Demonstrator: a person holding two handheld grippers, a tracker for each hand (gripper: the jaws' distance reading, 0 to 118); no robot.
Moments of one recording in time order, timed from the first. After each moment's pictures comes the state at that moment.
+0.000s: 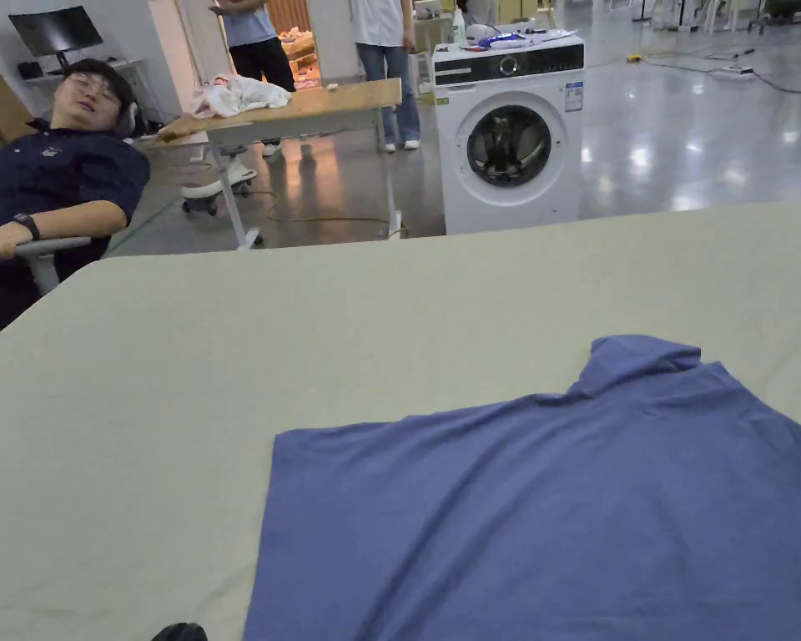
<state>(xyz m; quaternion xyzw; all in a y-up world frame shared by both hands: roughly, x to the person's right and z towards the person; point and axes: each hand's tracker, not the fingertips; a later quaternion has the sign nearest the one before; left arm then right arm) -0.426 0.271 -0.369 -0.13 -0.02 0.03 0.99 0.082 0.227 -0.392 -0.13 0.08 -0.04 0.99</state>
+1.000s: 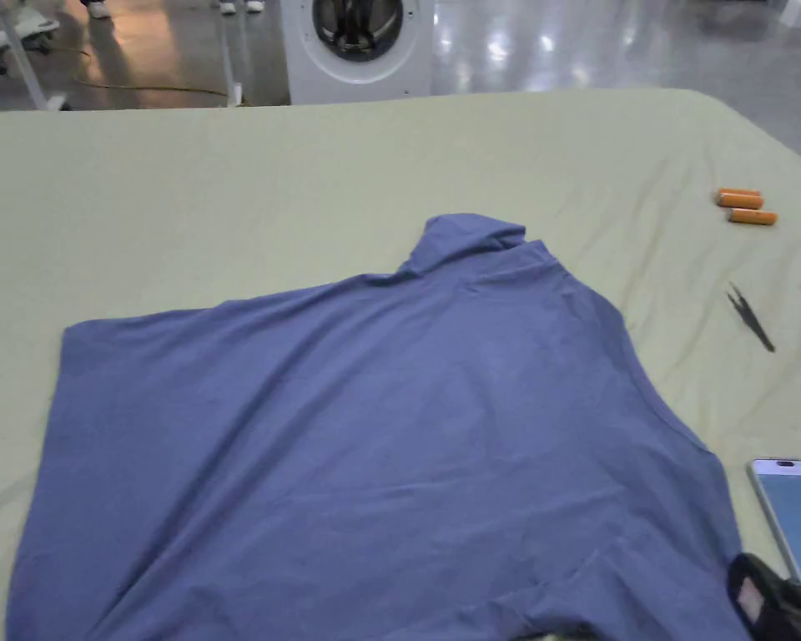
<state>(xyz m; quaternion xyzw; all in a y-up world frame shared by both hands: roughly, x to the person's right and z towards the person) -0.443 0.102 -0.436 -0.39 -0.02 0.00 0.92 0.141 0.179 -0.371 -0.25 -0.03 -0.09 0.96</state>
